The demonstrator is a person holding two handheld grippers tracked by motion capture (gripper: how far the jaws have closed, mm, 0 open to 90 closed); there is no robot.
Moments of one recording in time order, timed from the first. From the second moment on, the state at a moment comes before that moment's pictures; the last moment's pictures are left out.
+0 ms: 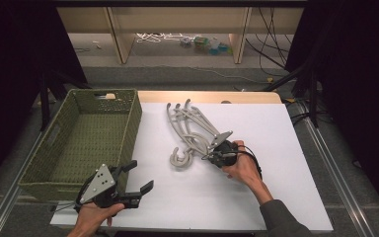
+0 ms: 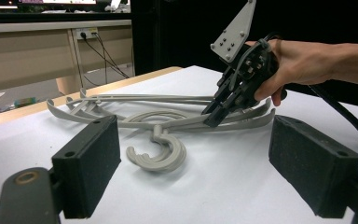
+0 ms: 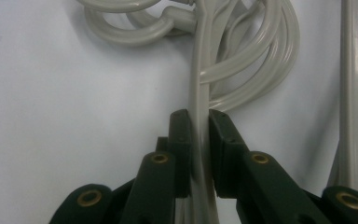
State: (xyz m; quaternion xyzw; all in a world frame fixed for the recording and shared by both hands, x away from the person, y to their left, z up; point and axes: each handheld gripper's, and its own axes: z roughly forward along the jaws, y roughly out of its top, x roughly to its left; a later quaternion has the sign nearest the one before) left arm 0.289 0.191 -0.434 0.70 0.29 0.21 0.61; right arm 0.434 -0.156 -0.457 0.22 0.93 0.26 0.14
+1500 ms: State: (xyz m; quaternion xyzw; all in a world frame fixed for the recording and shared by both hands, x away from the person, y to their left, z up) left arm 0.311 0.168 -0.436 0.75 0.24 0.28 0.55; right arm 0.353 -0.191 -0.373 0.09 0.93 0.35 0.11
